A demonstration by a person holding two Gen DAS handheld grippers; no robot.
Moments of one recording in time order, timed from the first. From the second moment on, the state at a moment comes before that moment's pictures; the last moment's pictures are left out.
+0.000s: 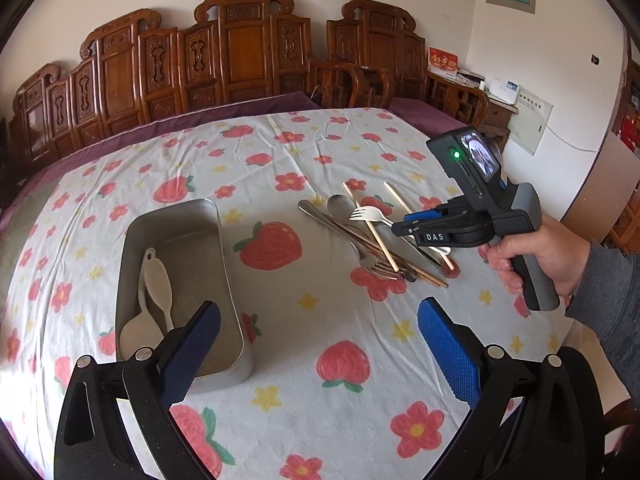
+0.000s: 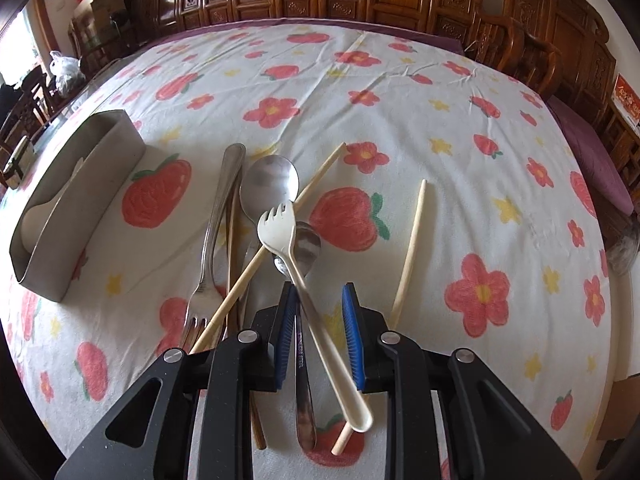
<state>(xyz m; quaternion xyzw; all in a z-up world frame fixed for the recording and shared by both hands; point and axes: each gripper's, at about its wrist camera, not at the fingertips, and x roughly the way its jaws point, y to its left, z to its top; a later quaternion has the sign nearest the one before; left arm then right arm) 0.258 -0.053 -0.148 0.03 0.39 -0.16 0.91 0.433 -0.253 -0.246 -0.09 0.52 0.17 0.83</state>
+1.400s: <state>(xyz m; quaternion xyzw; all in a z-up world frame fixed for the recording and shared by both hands) 0.382 -0.159 -0.208 0.03 0.50 -0.18 0.85 0.359 -0.333 -0.211 0.02 0.49 0.17 0.85</state>
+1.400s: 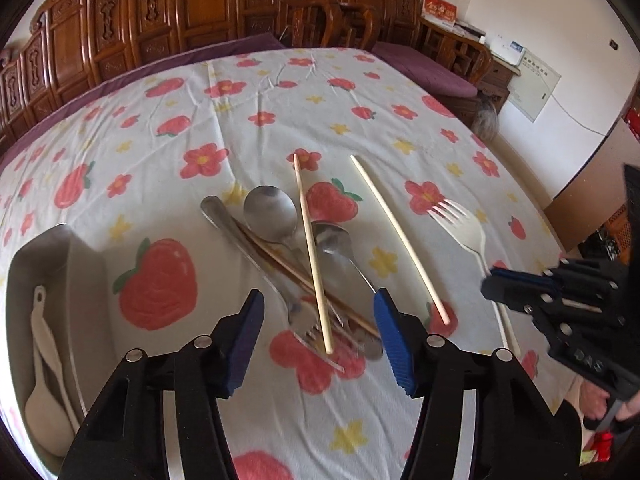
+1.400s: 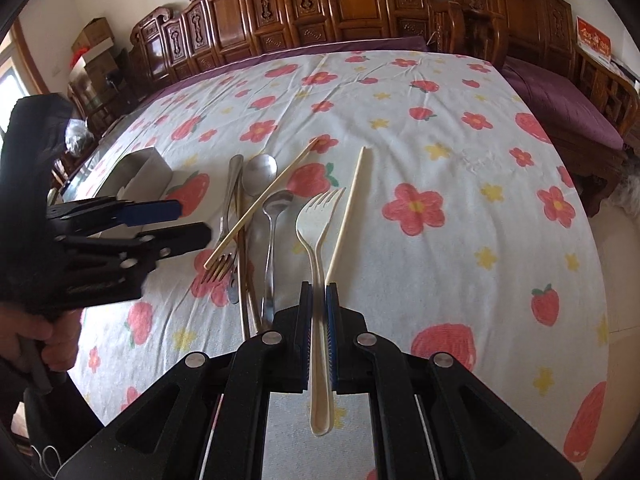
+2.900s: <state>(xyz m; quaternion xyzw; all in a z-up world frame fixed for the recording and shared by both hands) 0.347 -0.146 -0.172 0.05 0.49 -0.16 0.85 0.352 -0.312 -0.195 0.05 0.48 0.21 0.85</state>
